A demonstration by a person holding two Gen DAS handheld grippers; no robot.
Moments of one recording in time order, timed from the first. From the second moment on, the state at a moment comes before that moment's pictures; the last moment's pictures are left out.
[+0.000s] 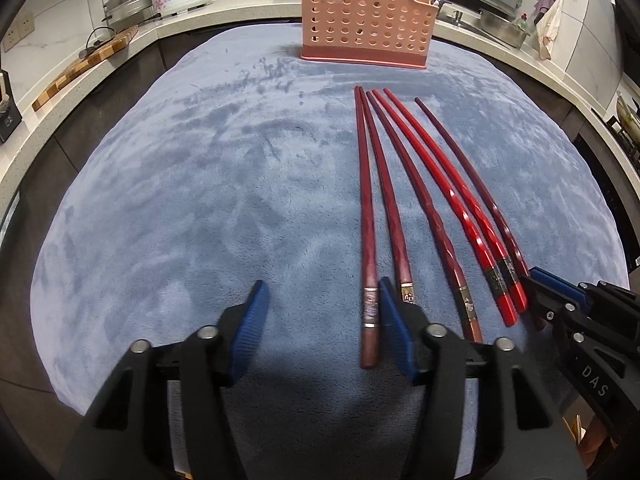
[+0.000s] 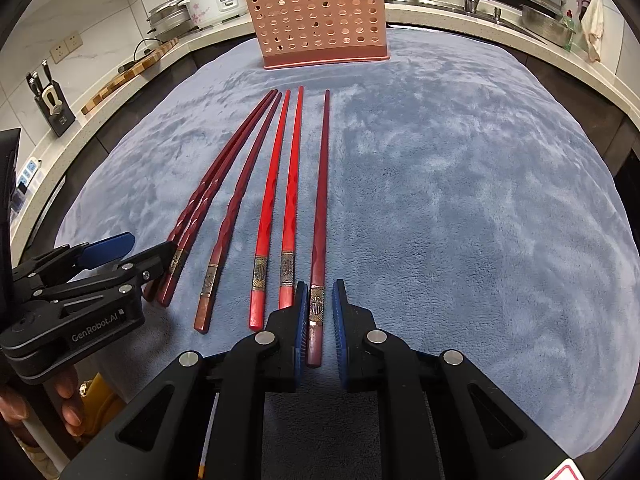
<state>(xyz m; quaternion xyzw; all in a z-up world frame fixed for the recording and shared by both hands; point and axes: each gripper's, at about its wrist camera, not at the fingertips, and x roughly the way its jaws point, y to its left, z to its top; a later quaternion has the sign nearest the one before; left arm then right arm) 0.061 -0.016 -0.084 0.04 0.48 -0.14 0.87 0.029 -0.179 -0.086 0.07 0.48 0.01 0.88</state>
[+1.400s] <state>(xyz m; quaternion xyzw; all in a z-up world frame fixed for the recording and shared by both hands) 0.109 0.012 0.078 -0.02 0.33 -0.15 0.93 0.062 -0.257 0.080 0.13 0.29 -0.02 0.95</state>
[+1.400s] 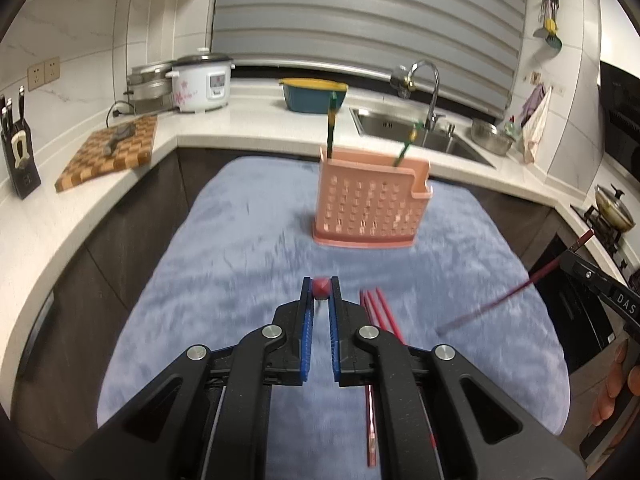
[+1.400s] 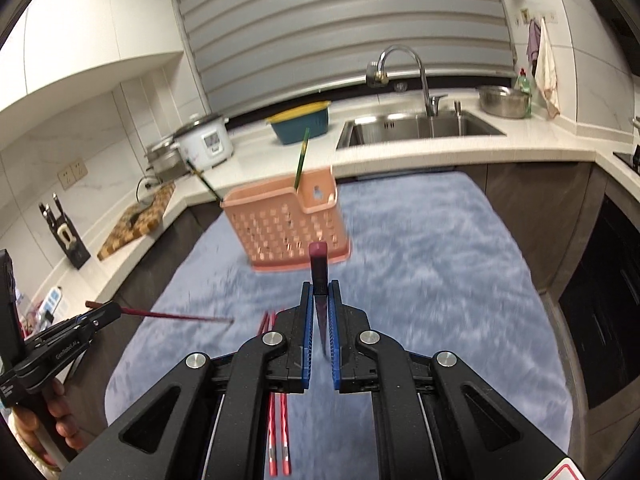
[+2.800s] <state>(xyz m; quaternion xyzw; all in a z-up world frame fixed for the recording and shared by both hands) 0.316 -0.044 0.161 -0.06 0.21 -0.17 0.96 0.277 -0.254 0.135 0.17 0.21 0.00 0.96</state>
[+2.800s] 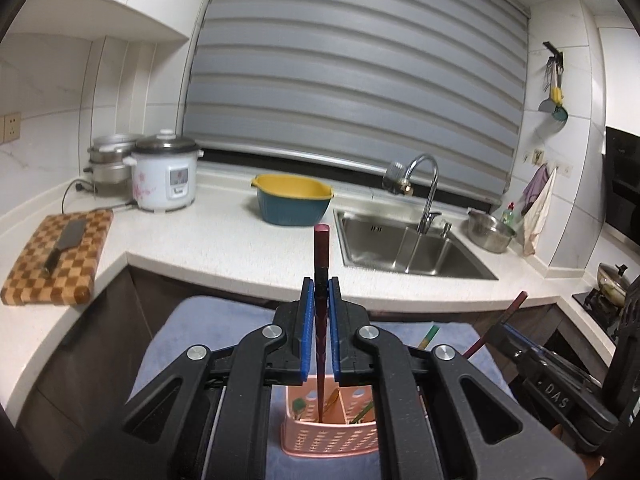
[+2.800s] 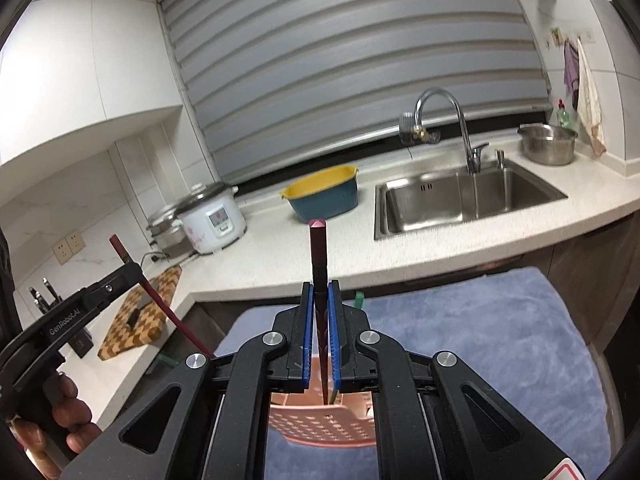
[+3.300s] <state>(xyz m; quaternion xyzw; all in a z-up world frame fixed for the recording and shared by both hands) 0.322 -0.043 0.134 -0.07 0.24 -0.15 0.96 0.287 -0.253 0.102 0.17 0.25 -0.01 0.95</state>
